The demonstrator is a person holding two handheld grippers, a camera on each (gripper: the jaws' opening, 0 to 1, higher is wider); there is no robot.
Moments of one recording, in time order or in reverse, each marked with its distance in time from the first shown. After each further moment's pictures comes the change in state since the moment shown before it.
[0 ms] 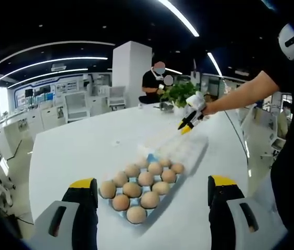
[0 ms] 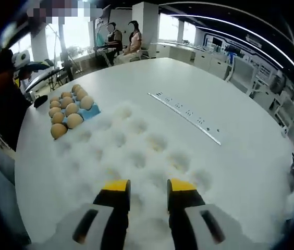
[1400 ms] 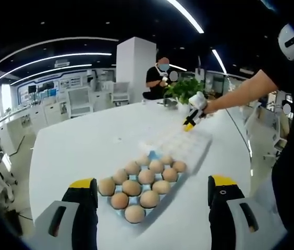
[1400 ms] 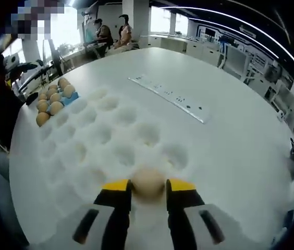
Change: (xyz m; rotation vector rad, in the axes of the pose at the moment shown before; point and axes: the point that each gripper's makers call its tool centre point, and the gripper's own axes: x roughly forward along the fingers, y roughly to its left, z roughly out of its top) left arm 0.007 0.000 -0.004 -0.020 0.028 0.039; right arm 0.007 -0.044 -0.038 0.059 0.052 -0.012
